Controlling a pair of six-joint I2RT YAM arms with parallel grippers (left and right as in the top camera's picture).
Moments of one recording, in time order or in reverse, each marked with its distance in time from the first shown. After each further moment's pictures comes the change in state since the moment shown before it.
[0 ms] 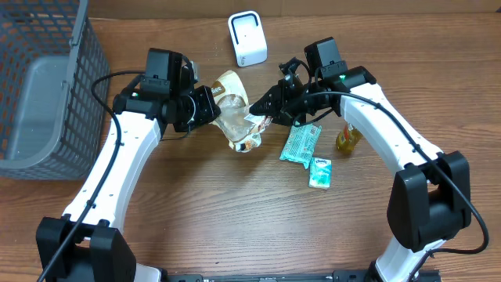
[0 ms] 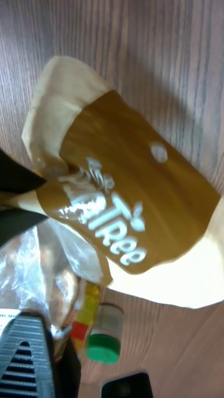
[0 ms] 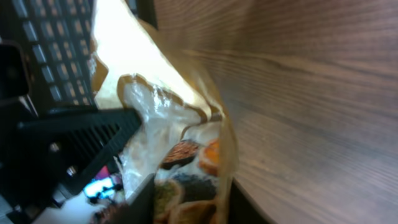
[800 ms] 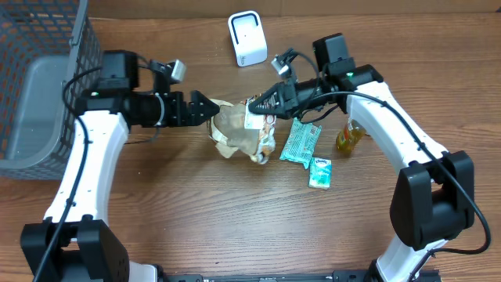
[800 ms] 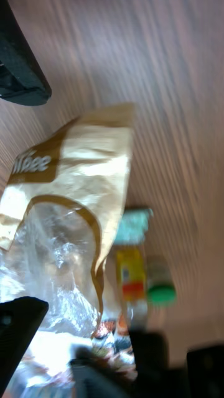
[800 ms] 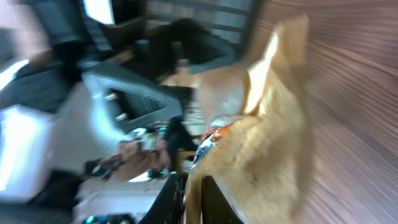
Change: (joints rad) left arm 0.221 0.000 0.000 -0.085 0.402 0.524; right arm -0.043 0.000 0.000 0.057 -0.403 -0.289
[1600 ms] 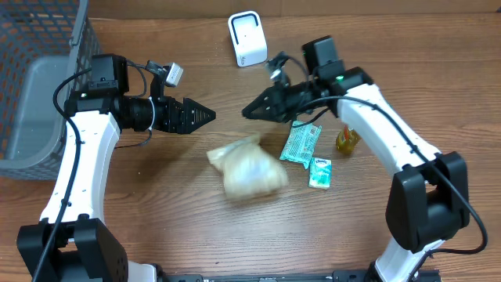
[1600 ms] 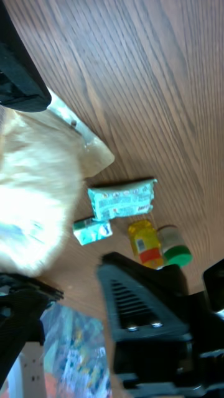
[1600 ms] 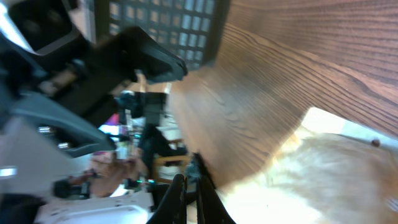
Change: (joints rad) left arm 0.048 0.000 0.000 -0.079 0.151 0.219; right arm 0.069 0.000 0.000 0.005 0.200 0.033
